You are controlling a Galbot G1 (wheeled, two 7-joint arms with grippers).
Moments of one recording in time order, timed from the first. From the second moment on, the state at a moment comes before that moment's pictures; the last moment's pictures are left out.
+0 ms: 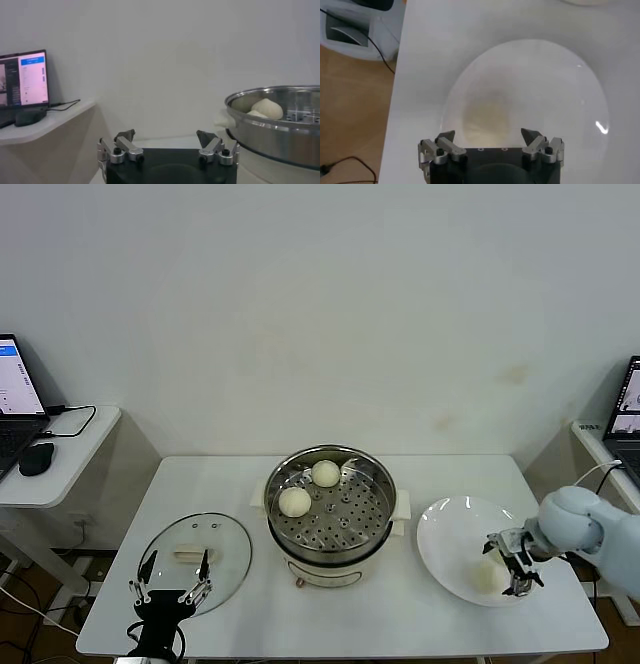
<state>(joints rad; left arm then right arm) 1.81 -1.27 -0.53 -2.24 -0.11 0.04 -0.27 -0.22 0.36 -0.73 1.62 -0.16 -0.22 -1.05</state>
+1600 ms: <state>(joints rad) 1.78 -1.25 -0.51 -2.23 -0.11 0.04 -0.27 -0.06 0.35 -0.69 1.59 -0.05 -0.24 -1.07</state>
